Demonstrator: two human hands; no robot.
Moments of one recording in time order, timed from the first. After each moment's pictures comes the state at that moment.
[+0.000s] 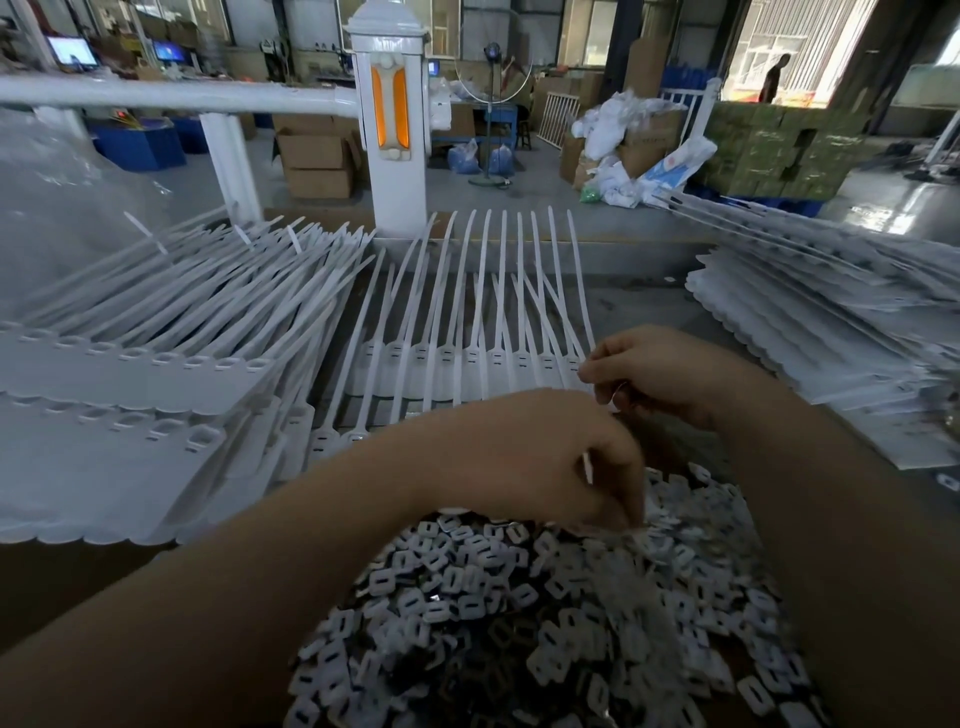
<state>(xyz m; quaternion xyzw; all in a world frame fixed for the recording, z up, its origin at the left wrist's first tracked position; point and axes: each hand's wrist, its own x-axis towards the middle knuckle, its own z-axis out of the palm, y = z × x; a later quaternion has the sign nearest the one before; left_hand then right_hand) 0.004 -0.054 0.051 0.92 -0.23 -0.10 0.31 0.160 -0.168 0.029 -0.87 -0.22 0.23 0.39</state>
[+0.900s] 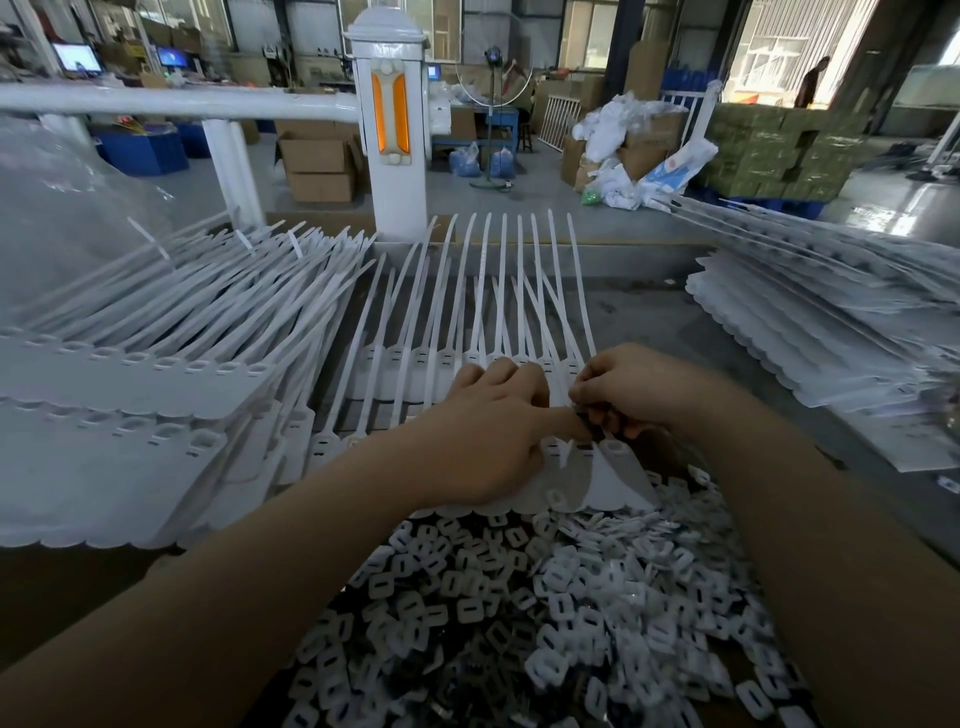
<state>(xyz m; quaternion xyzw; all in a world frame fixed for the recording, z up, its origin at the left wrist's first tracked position) 0.016 -0.018 0.012 0.99 -0.13 0.06 0.02 0.145 -0.157 0.026 -0.89 -0.22 0.23 0.33</state>
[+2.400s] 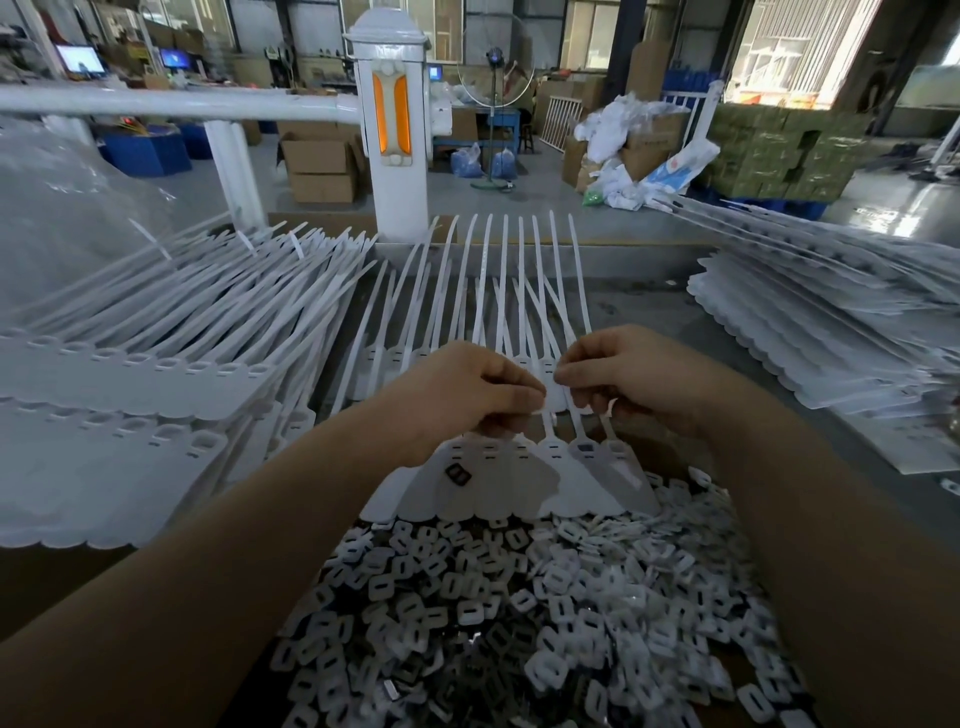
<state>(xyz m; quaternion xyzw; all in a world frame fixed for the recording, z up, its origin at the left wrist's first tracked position) 0.020 -0.001 0.027 0.80 0.10 0.01 0.59 0.147 -0.160 0.030 -0.82 -0.30 0.23 0.43</state>
